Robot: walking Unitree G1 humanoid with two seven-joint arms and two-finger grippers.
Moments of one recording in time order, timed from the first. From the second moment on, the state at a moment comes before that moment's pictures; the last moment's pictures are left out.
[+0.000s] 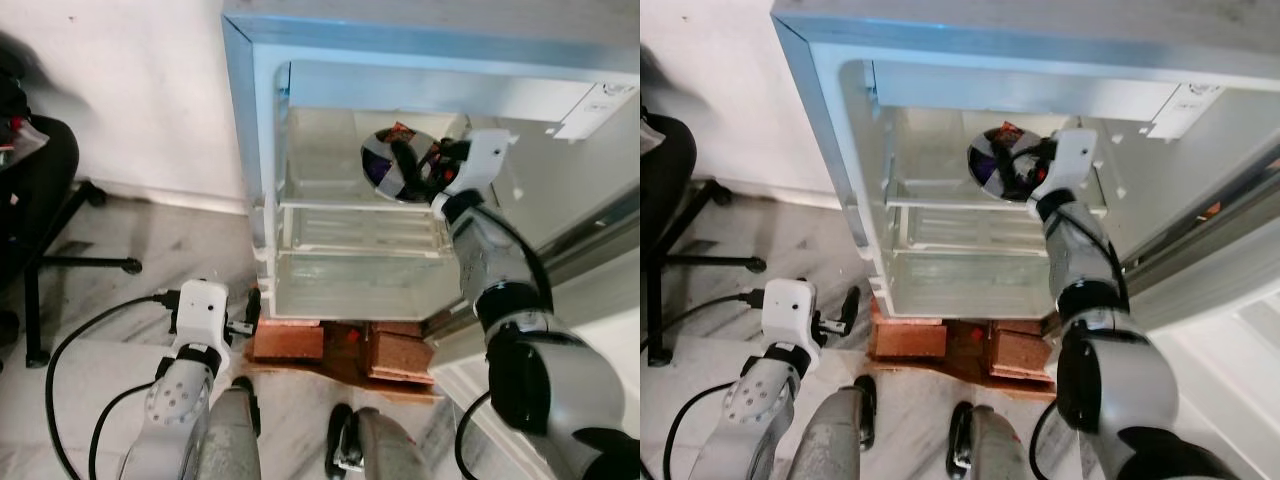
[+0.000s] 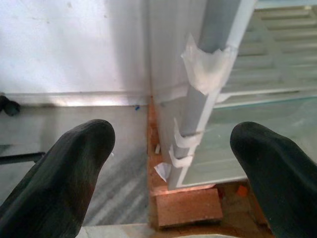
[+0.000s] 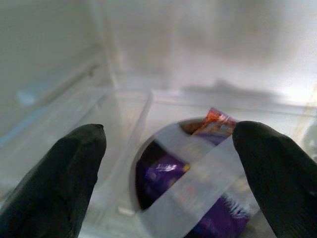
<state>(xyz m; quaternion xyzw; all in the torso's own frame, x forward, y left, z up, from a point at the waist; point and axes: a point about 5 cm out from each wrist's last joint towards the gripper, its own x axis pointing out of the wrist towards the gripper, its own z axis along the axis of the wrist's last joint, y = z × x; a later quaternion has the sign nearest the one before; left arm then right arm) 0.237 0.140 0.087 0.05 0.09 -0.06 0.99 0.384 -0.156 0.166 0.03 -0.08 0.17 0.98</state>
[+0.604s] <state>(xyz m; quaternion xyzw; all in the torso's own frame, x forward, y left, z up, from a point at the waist) 0.249 0.131 0.087 0.04 0.09 -0.07 0.99 0.306 -0.162 0.131 0.10 -0.09 0.05 0.99</state>
